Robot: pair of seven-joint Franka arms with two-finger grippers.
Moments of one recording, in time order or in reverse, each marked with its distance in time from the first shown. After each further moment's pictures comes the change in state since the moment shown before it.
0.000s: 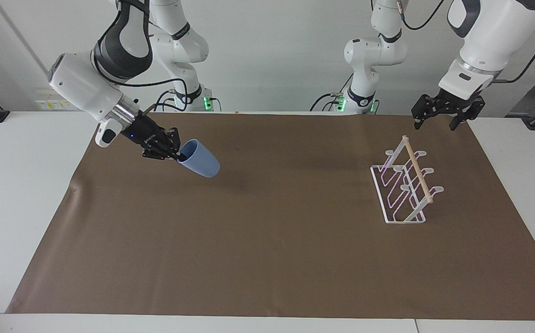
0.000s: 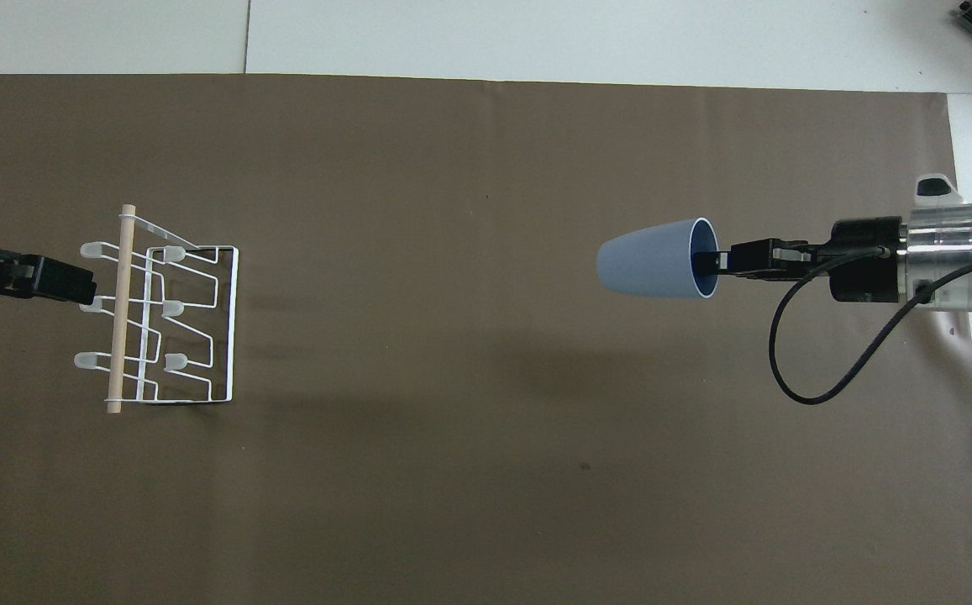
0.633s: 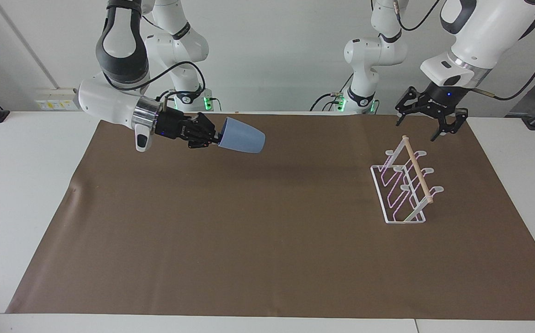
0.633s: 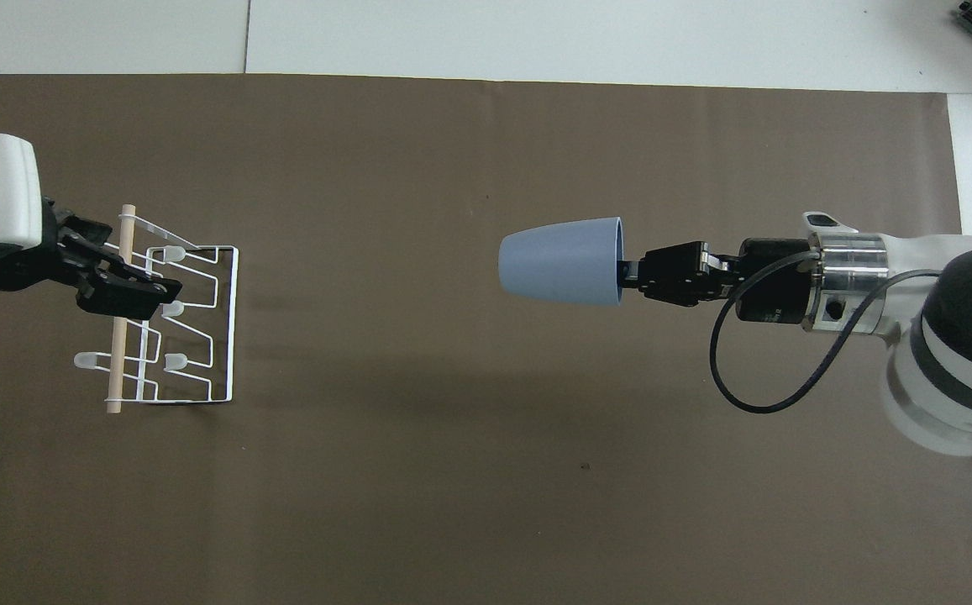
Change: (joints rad) left arm -0.008 -0.001 -0.073 -0.018 -0.243 0.118 0.465; right arm 0.130 -0.003 0.002 -0.099 0.425 -0.023 0.036
